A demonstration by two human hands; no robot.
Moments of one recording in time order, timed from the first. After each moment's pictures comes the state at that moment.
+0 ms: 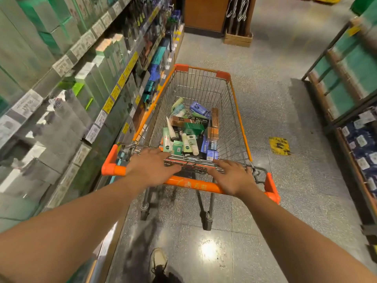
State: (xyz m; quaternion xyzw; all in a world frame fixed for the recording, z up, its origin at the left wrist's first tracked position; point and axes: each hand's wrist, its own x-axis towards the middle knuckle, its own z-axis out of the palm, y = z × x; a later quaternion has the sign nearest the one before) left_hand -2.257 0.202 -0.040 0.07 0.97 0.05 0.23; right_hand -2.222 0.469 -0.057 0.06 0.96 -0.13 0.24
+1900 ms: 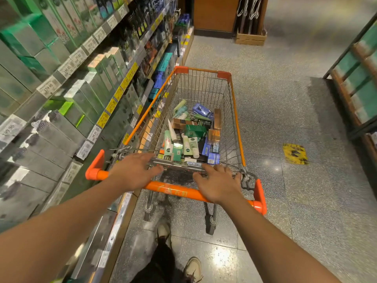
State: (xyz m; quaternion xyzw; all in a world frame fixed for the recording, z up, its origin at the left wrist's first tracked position) left_hand -2.319 0.228 -0.025 0.02 0.96 0.10 0.24; right_hand -2.292 0.490 -0.051 0.03 0.95 -0.17 0.25
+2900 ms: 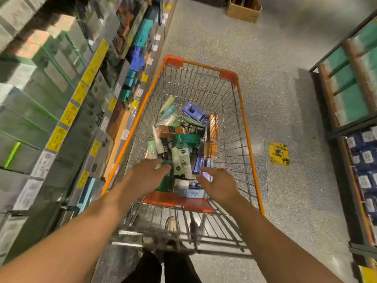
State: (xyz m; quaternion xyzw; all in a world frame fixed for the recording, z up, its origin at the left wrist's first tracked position) left_hand -2.536 0.241 -0.100 -0.07 0.88 0.31 0.35; right_hand -2.501 0.480 -0.132 0.13 0.92 -0.26 0.26
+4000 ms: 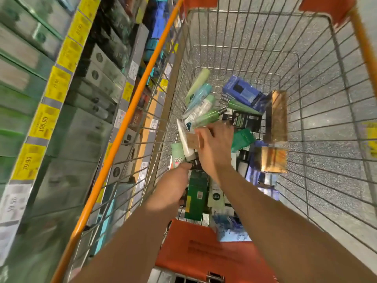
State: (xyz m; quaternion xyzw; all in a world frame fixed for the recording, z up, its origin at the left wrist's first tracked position) left_hand -2.650 0.288 -0.271 -0.45 0.67 0.48 0.36; right_hand -2.706 0.398 -0.396 -0.05 0.96 -0.27 -0.05
